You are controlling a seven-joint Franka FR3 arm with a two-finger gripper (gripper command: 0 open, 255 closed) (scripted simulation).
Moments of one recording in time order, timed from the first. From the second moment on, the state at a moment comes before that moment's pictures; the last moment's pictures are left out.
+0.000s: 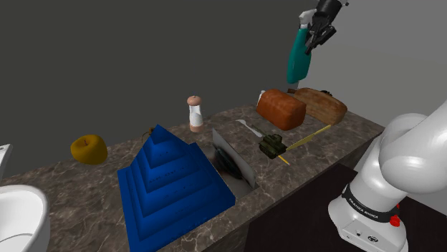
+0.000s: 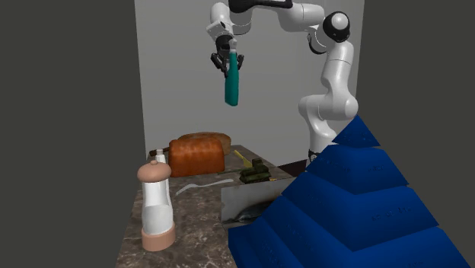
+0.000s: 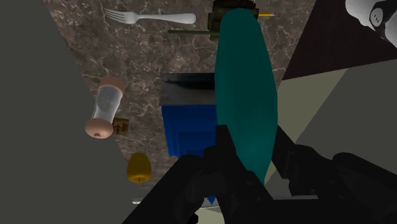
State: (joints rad) arm 0.05 -0.39 -0.63 -1.95 0.27 1.48 -1.83
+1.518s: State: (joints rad) arm 0.03 -0.38 -0.65 -2.24 0.26 1.75 -1.95
